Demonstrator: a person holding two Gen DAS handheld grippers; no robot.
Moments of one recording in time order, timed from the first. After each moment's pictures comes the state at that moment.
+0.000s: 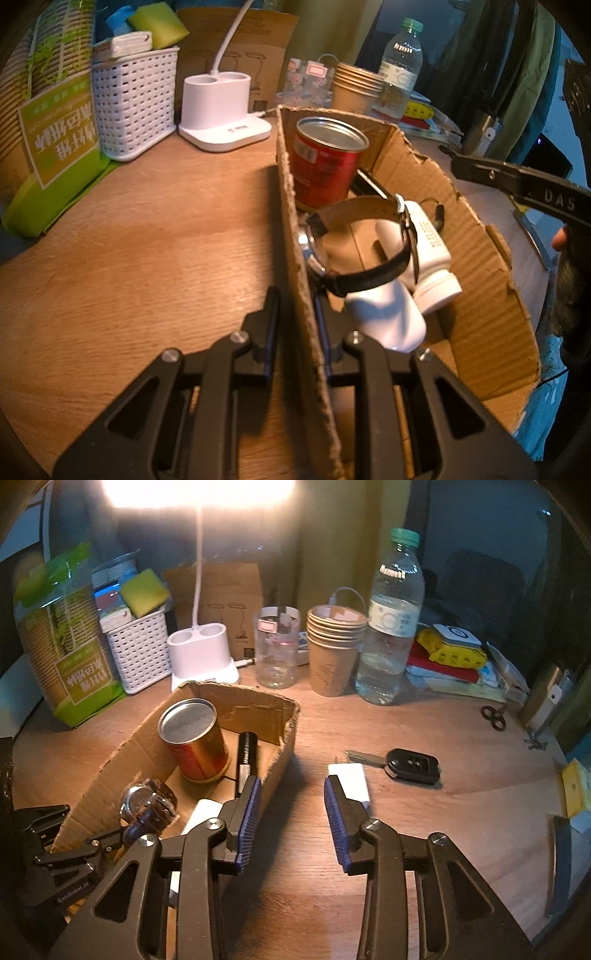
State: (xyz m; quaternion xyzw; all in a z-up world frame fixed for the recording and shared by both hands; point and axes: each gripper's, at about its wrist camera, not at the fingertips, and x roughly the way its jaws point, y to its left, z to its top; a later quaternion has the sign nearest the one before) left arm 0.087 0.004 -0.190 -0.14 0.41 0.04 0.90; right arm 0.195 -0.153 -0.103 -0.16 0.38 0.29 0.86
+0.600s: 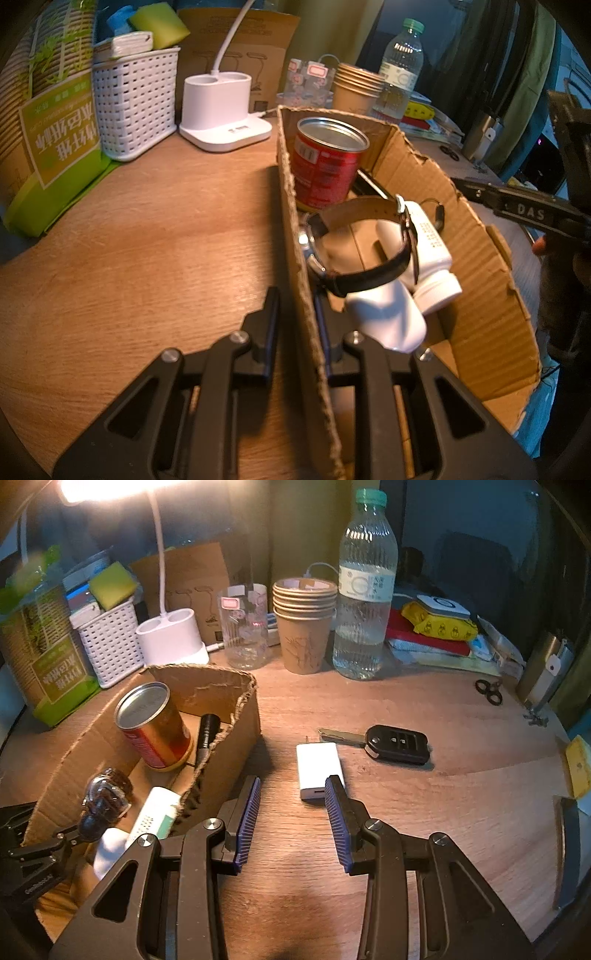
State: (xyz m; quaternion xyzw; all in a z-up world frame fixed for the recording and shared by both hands) left arm 0.087 0.004 -0.190 -0.14 0.41 0.04 0.90; right arm 0.218 -0.170 -0.130 -0.15 0.41 0.27 0.86
